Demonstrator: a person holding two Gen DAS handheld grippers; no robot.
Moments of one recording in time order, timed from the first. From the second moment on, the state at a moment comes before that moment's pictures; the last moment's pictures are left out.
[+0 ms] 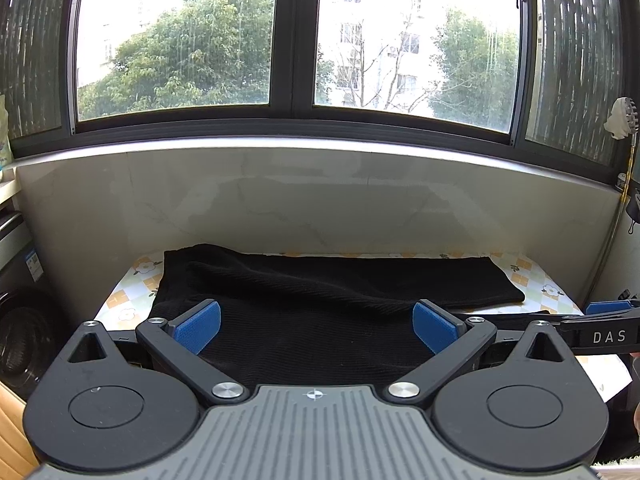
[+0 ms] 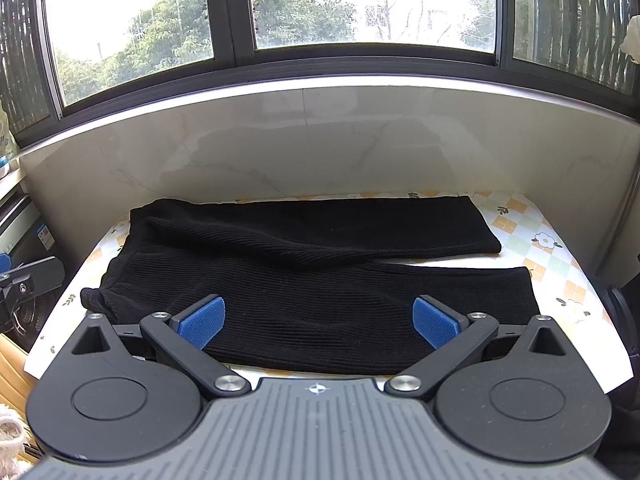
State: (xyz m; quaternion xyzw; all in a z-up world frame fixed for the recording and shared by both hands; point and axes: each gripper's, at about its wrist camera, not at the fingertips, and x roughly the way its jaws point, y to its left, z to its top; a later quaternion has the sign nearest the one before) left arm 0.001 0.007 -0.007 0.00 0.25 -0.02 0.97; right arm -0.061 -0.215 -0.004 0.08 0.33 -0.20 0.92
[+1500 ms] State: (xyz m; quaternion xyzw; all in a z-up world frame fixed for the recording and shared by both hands) left arm 0.073 0.041 -0.009 -0.12 0.29 0.12 0.94; right arm -0.039 -0.415 -0.027 0.21 0.26 -0.20 0.92
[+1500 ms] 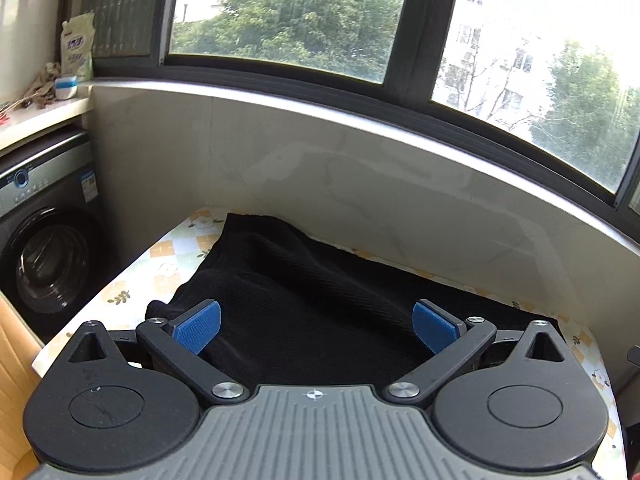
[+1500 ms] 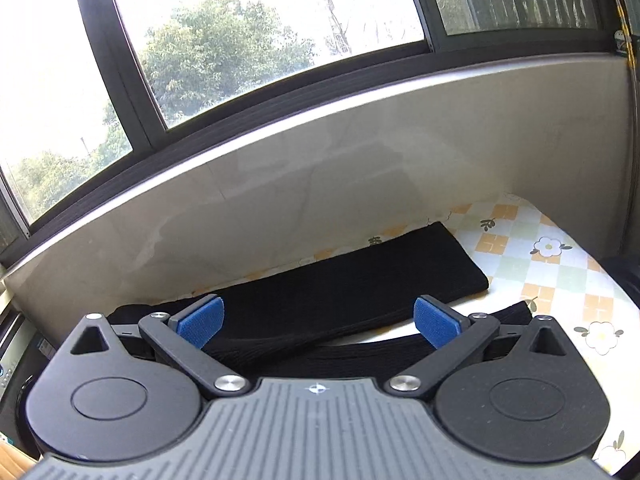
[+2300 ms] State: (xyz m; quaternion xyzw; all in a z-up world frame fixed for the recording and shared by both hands) left arm 0.101 0.162 -0.150 -0.29 0.44 0.17 0.84; right arm 0.007 -0.355 -0.161 0.13 0.44 -0.18 0.87
